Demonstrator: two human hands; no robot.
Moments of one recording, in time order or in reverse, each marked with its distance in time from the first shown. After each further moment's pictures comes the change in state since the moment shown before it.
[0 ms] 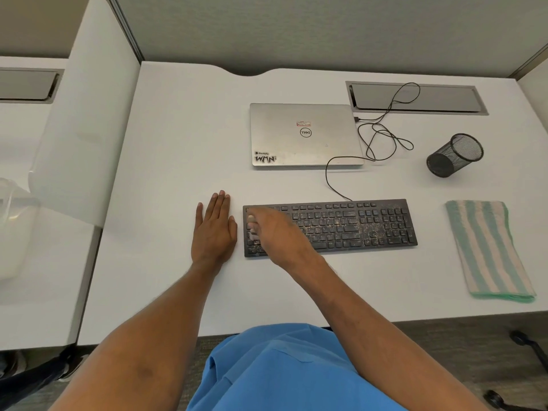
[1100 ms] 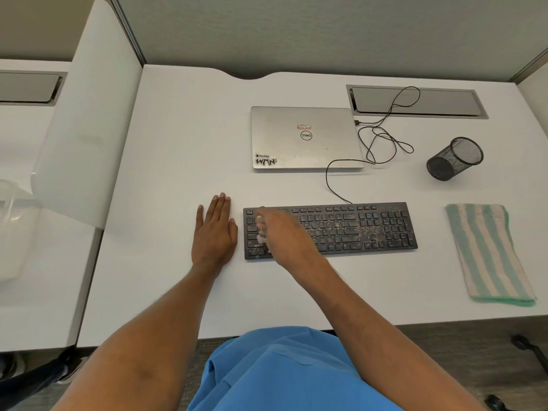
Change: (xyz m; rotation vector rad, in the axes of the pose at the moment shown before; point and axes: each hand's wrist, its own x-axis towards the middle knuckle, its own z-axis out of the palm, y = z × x) left_hand 0.000 0.000 0.000 -0.010 0.014 -0.002; right_hand -0.002 0.000 -0.008 -0.067 0.000 0.101
